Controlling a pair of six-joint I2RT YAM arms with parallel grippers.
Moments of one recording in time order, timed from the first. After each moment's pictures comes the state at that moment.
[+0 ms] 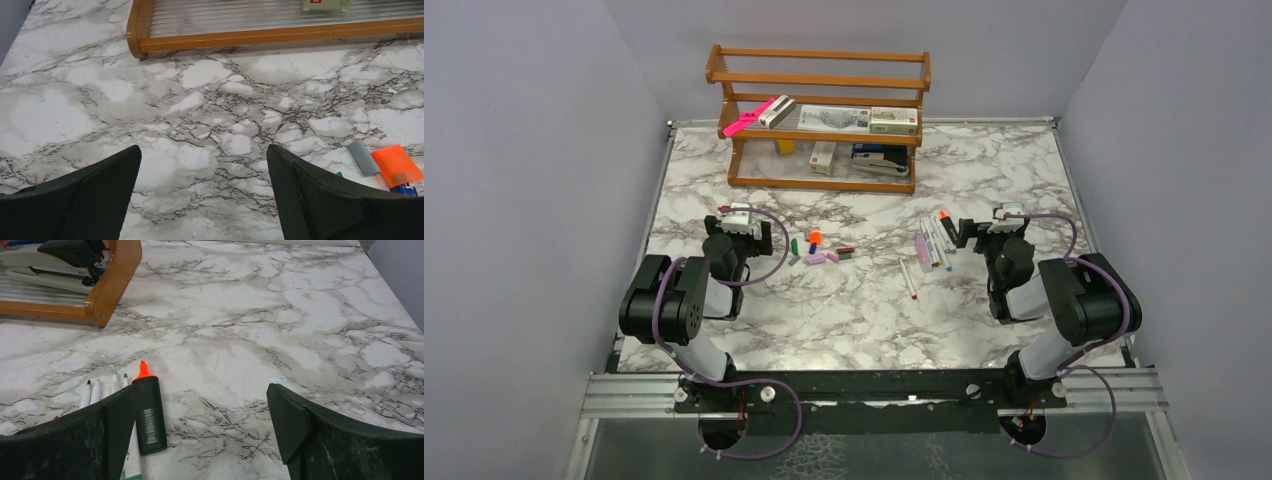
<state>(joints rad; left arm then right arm) -0.05 1.63 0.27 1.20 0.04 0.05 0.14 1.62 0.22 1.34 0.11 -0.04</state>
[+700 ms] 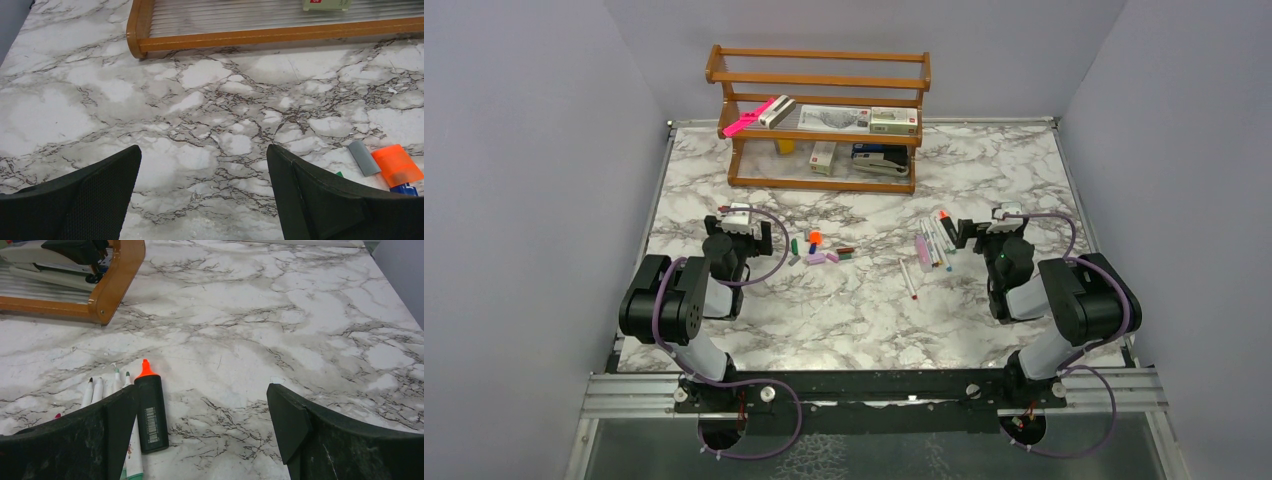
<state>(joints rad) -0.05 1.63 0.27 1.20 0.04 0.05 0.14 1.62 0.22 1.34 0.09 -0.05</state>
